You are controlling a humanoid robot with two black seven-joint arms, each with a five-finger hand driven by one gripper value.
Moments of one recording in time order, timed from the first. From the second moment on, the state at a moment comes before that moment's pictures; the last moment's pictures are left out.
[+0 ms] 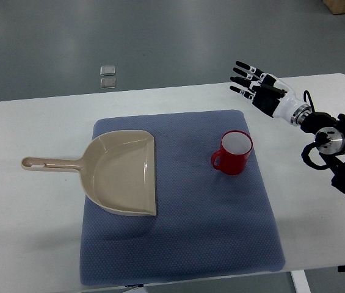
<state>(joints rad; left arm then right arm) 0.01 0.00 0.05 -0.17 0.08 -0.02 0.10 0.79 -0.20 0.85 0.48 -0.23 0.52 0.11</state>
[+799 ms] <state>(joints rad) 0.01 0.00 0.05 -0.17 0.08 -0.01 0.10 0.72 -0.35 0.85 0.49 -0.23 0.61 0.16</state>
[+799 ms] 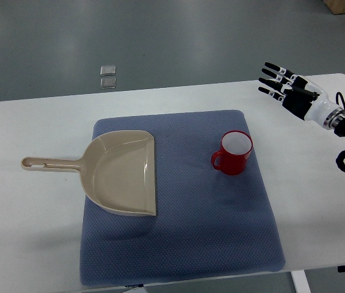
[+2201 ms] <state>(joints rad) 0.01 0.00 0.05 -0.17 0.08 -0.02 0.10 0.43 -0.43 0.83 0.70 -0.90 0.57 0.61</state>
